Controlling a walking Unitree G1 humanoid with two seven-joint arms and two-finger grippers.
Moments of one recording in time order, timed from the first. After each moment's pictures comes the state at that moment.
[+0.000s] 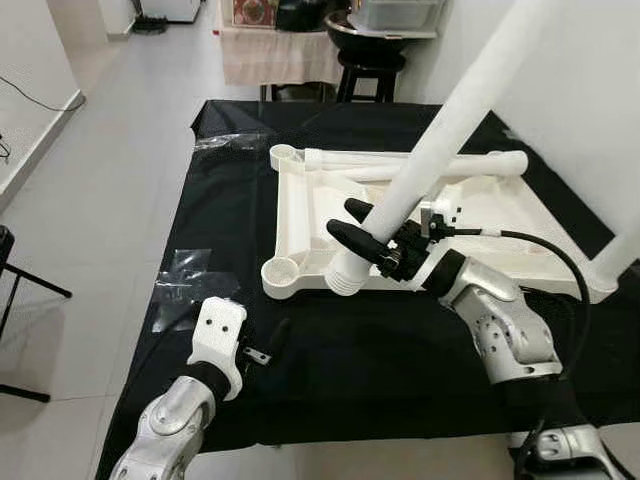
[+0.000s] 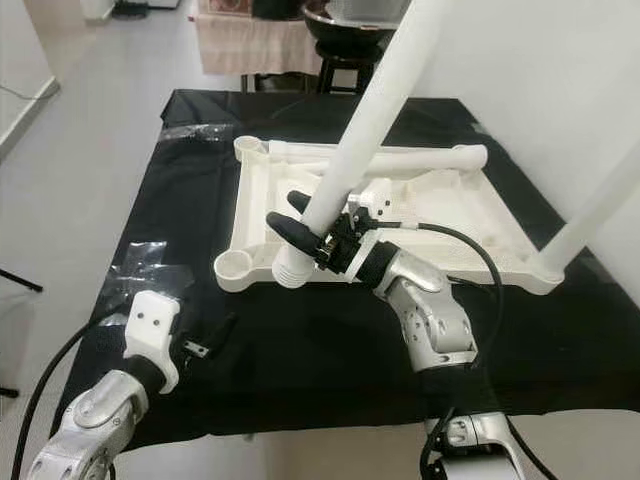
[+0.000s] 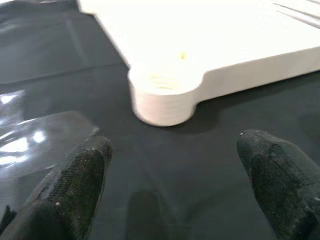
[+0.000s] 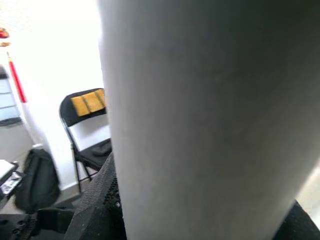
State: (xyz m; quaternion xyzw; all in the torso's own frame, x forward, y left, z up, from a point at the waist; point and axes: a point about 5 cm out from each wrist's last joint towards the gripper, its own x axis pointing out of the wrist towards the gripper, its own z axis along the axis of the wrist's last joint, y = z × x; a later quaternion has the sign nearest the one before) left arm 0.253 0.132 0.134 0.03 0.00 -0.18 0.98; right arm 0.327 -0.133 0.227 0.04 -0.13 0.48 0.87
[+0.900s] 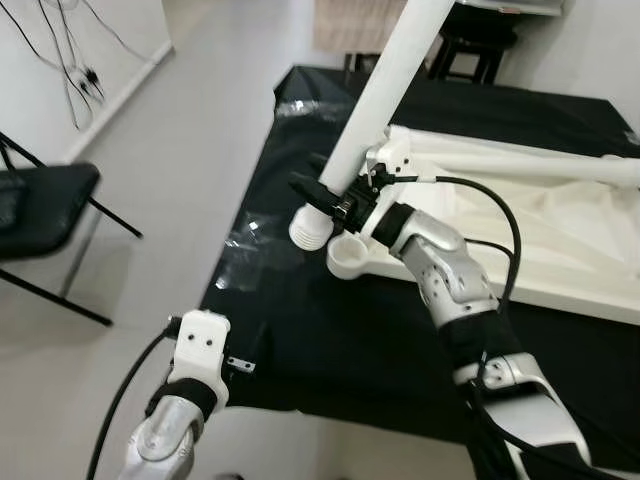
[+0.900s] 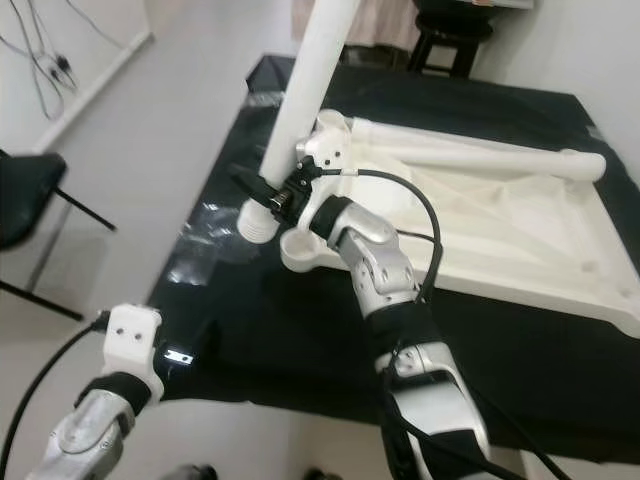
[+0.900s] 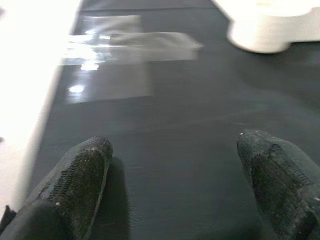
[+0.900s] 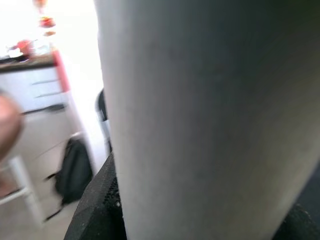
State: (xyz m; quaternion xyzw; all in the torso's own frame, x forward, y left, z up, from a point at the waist) left arm 0.225 0.133 0.130 0.03 0.01 -0.14 0.99; right arm 0.364 -0.085 0.257 0.01 -0.15 0.49 0.86
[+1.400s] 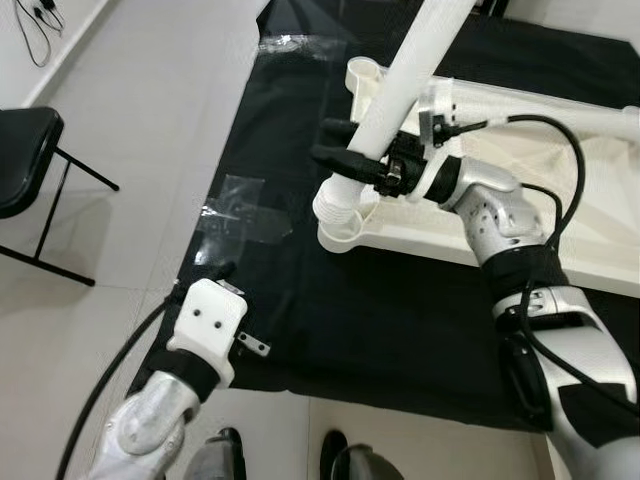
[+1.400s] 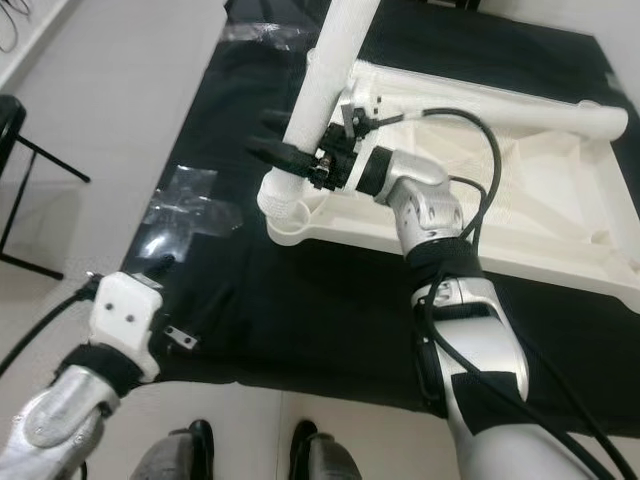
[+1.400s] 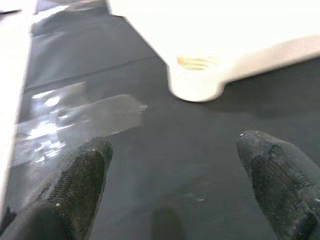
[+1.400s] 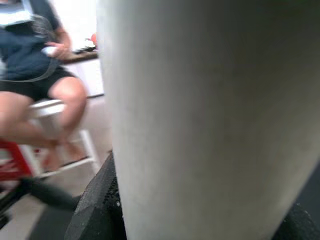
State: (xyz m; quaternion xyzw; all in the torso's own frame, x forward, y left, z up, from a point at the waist) left arm 0.207 0.125 0.204 0.13 -0.11 -0.23 0.96; right arm 0.375 -0.130 0.301 -0.02 -0.15 0.63 0.76
